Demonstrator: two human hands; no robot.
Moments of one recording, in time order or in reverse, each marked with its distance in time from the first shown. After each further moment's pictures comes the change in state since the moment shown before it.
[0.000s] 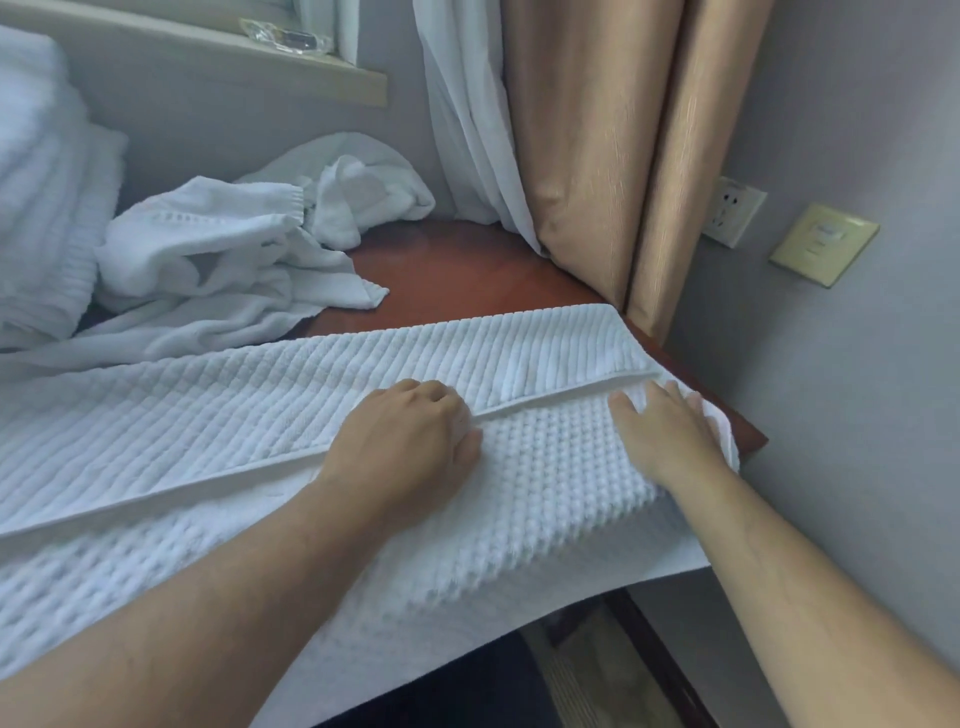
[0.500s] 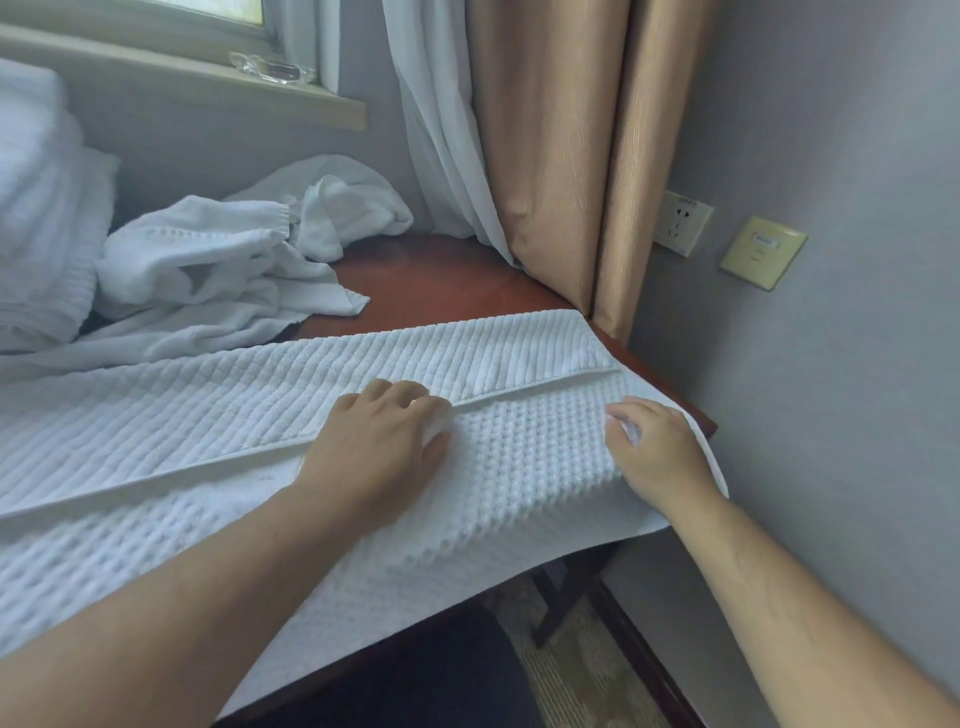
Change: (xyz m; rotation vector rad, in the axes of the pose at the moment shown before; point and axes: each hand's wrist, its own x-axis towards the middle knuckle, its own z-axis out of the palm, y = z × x) left_hand -0.020 0.006 -0.007 -0.043 -0.025 -0.009; right_hand -0.032 0.048 0.000 0.223 0.233 -0.341
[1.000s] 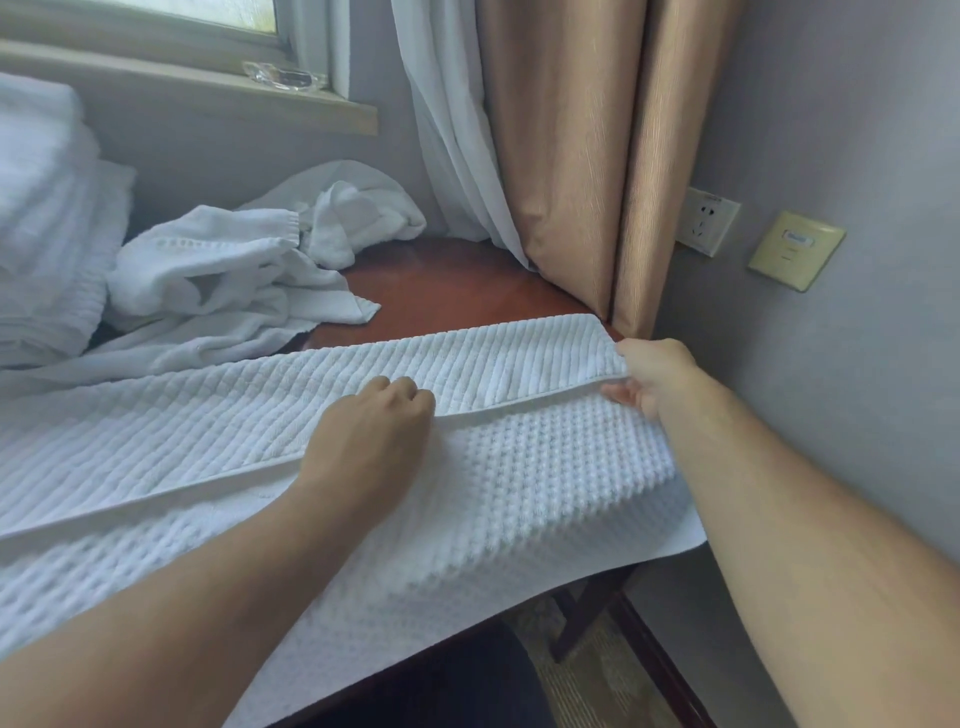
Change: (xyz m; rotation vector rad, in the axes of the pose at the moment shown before) left_hand 0.019 -0.005 0.000 0.290 0.116 -0.029; right_hand 0.114 -0.047 -0.007 0.759 -0.057 0.818
